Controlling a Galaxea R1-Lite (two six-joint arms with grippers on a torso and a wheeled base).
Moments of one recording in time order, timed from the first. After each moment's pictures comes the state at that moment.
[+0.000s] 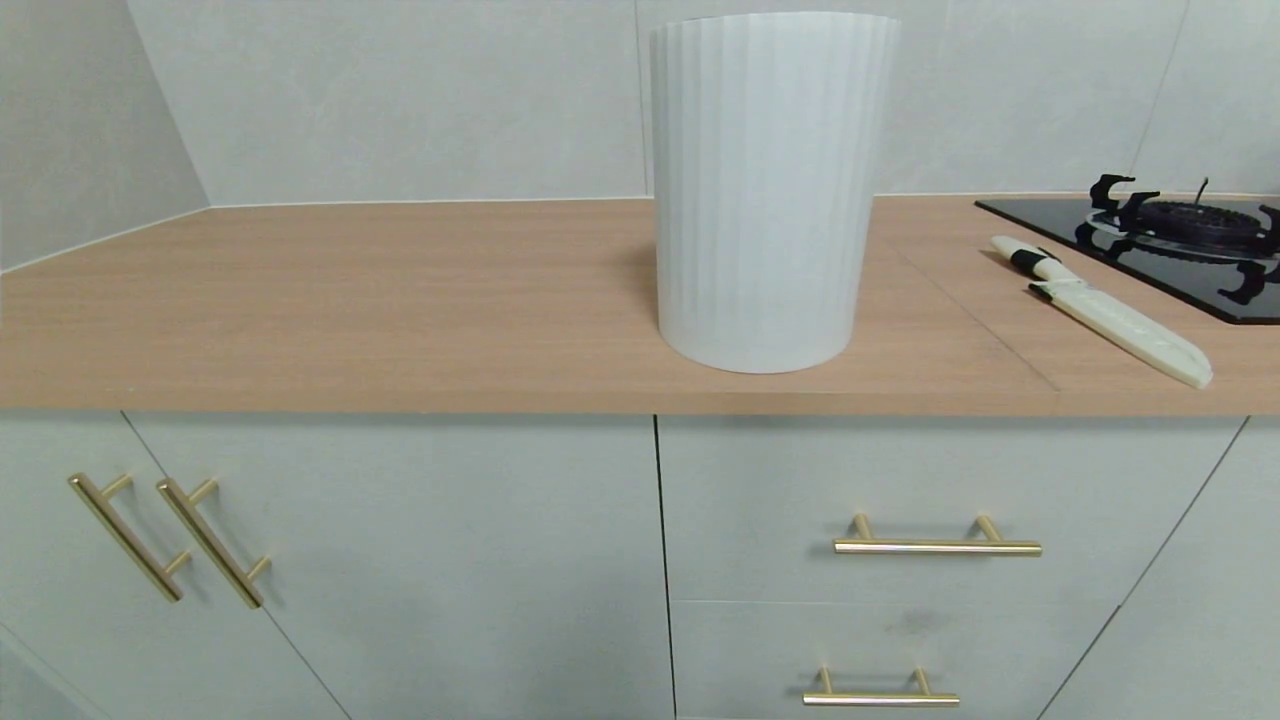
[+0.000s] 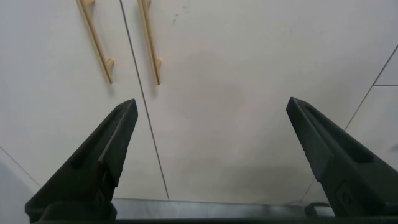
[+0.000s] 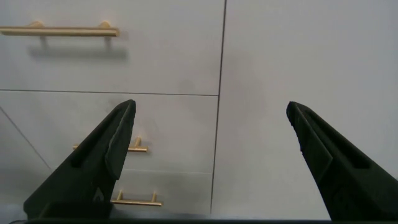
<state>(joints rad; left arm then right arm) 0.00 0.00 0.00 0.00 0.02 0.00 0.01 0.00 0.00 0.00 0.00 -0.02</state>
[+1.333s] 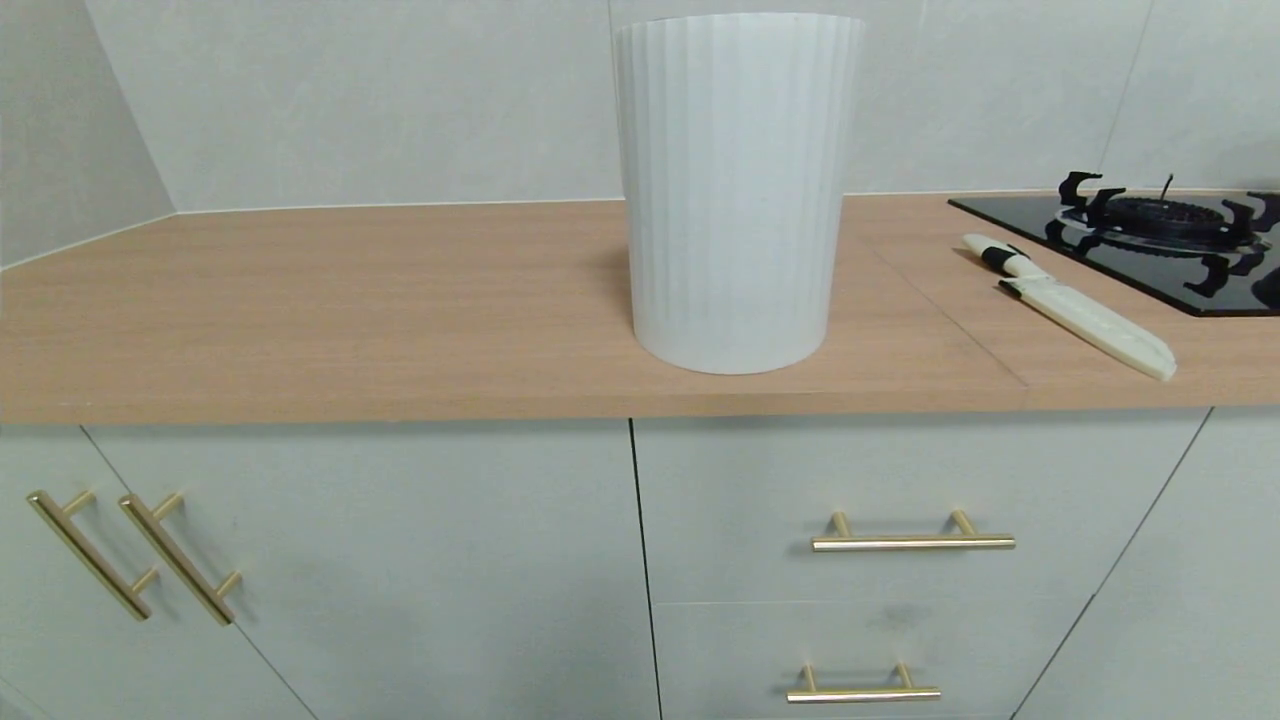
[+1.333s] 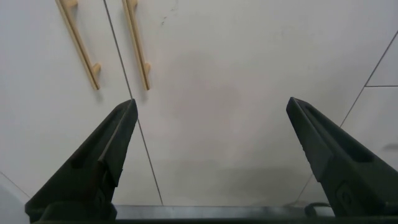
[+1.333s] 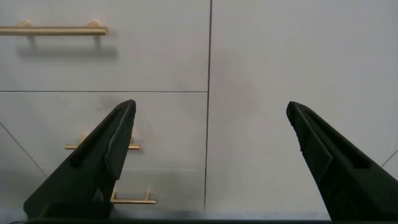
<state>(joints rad) 0.00 0.00 0.00 0.00 0.02 0.00 0.01 0.00 0.00 0.00 0.00 -0.02</state>
